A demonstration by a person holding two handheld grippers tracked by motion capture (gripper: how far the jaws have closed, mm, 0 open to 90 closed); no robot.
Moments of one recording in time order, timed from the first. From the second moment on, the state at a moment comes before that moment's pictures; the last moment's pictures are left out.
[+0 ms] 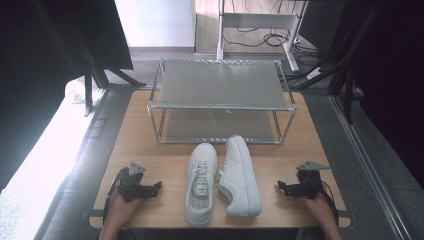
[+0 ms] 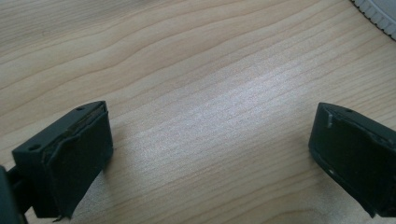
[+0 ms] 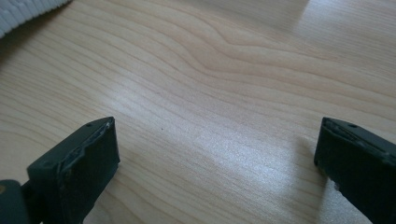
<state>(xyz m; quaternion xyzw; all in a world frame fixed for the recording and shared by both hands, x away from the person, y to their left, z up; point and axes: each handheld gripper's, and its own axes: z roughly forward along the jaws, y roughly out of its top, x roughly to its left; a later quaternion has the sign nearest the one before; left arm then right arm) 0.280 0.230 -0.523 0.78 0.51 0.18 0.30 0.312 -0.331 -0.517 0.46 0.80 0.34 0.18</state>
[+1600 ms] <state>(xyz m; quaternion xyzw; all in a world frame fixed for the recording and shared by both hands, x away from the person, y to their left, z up) 0.280 0.230 -0.523 0.78 0.51 0.18 0.30 0.282 -0.226 -0.472 0.34 0.77 0.50 0.20</state>
